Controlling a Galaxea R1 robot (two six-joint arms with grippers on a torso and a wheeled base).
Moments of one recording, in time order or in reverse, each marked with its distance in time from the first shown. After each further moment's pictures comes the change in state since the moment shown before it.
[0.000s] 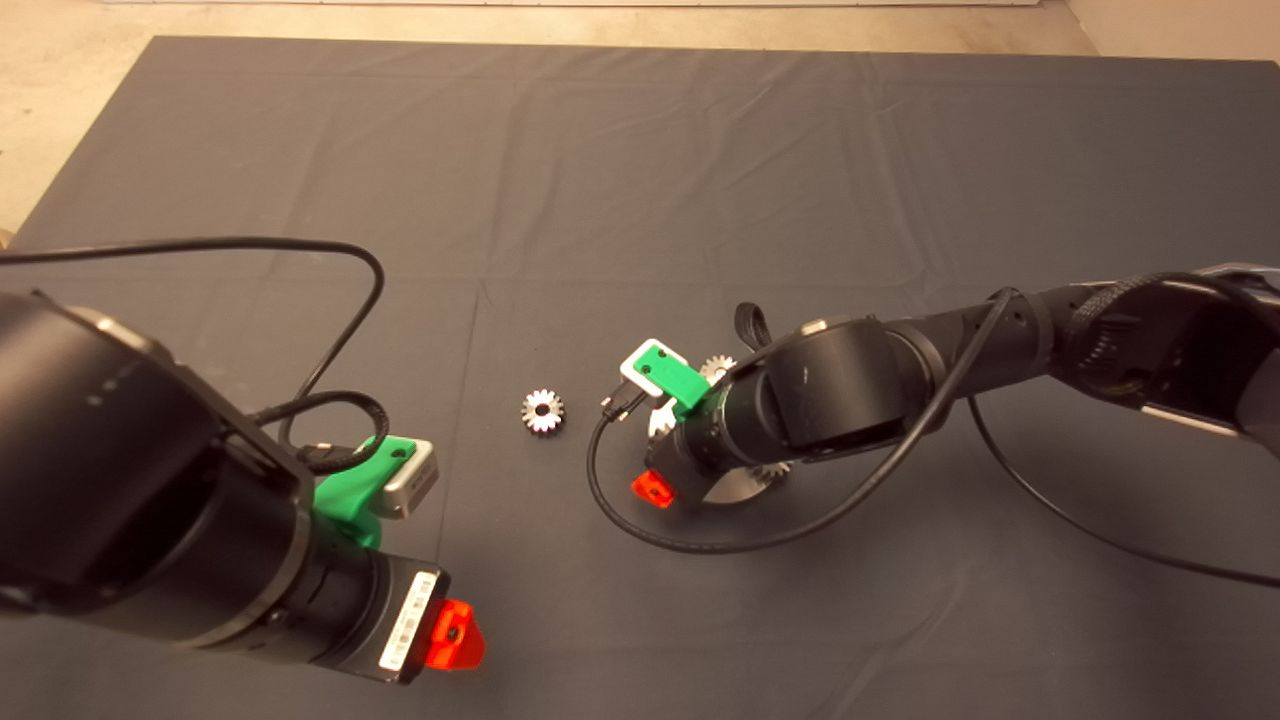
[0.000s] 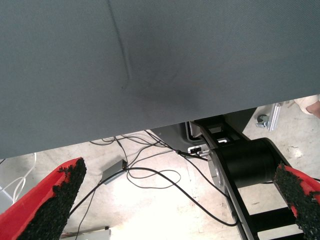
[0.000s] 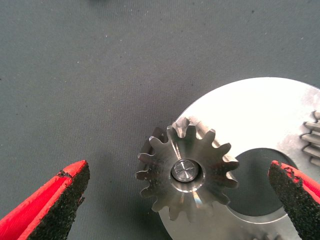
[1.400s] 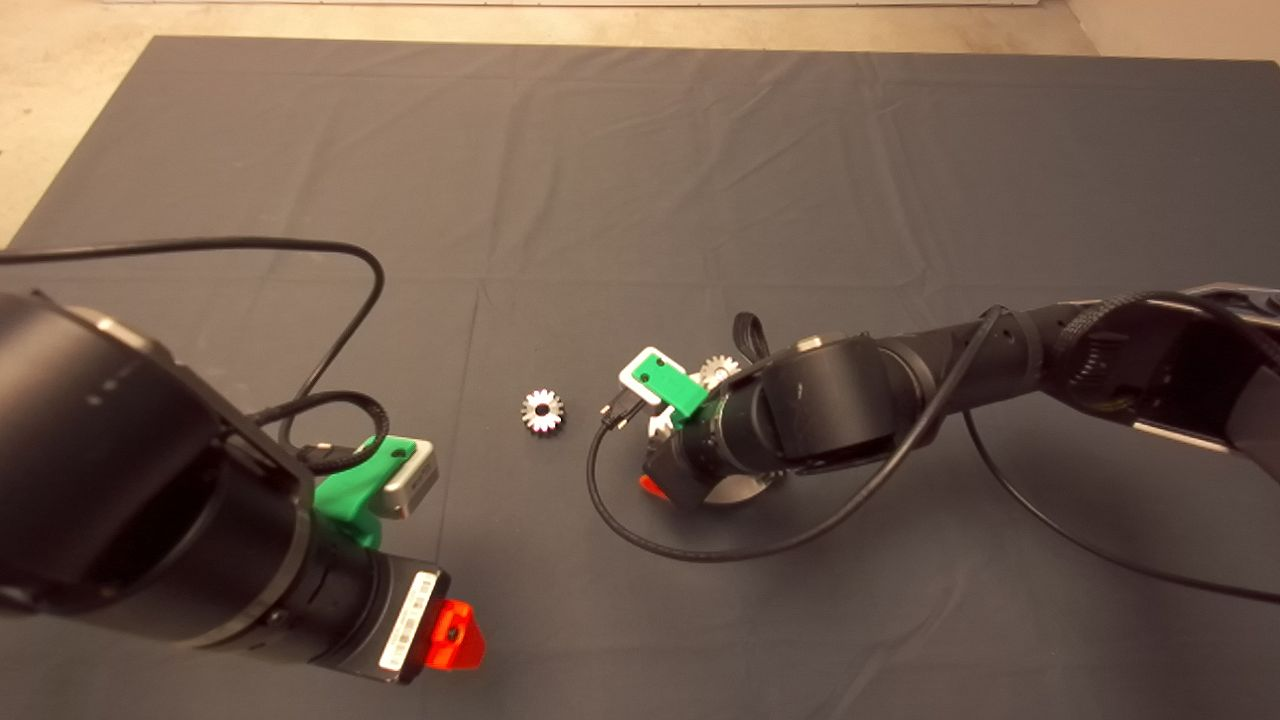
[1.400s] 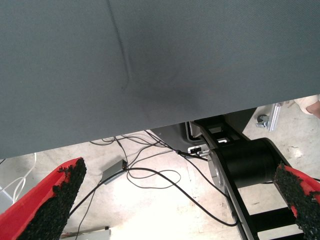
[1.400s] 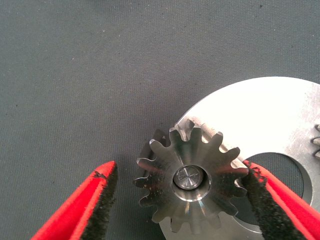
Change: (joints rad) left arm 0.000 0.000 0.000 0.000 0.000 0.000; right arm -0.026 0.000 -0.007 -0.039 -0.001 -0.024
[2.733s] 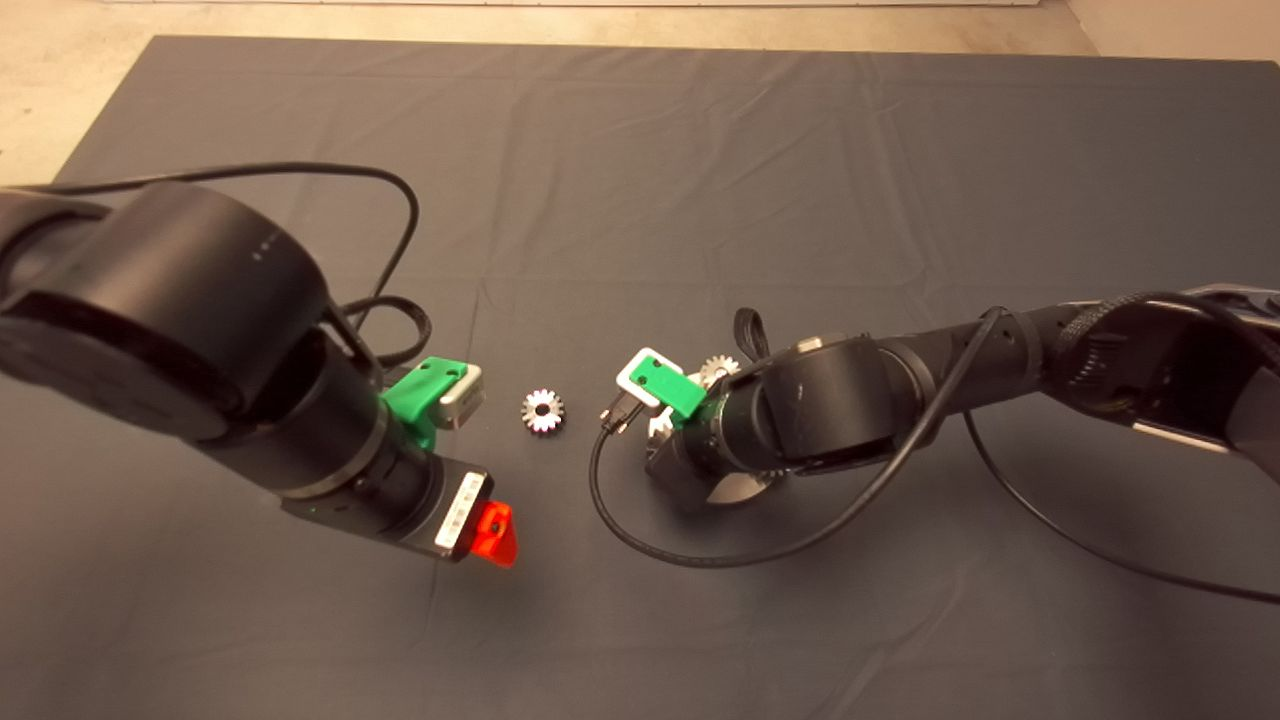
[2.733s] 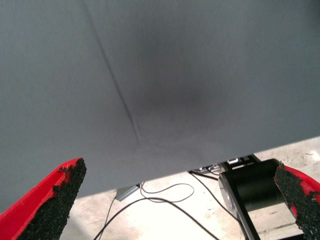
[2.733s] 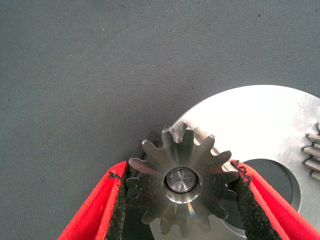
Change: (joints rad) left arm 0.000 0.068 -0.219 0.027 0.009 0.235; right arm -0.002 0.000 0.000 -0.015 -0.007 -0.059
